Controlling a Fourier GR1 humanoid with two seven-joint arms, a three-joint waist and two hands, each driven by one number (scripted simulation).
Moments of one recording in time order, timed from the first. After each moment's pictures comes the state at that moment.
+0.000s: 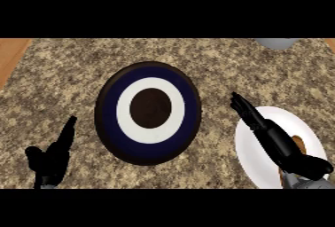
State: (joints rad) left arm 0.05 0.43 -0.27 -1.30 0.43 0.24 -0.14; right arm -0.08 -0.42 0.32 -1.65 -0.24 0.12 -0.13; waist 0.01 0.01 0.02
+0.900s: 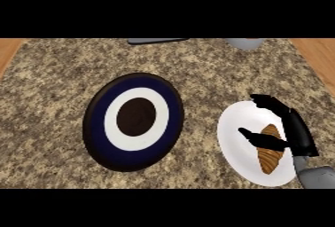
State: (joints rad) left arm 0.84 0.93 -0.13 -1.58 0.37 0.26 0.05; right arm -0.12 -0.45 0.22 -1.48 0.04 -0.22 0.03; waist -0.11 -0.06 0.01
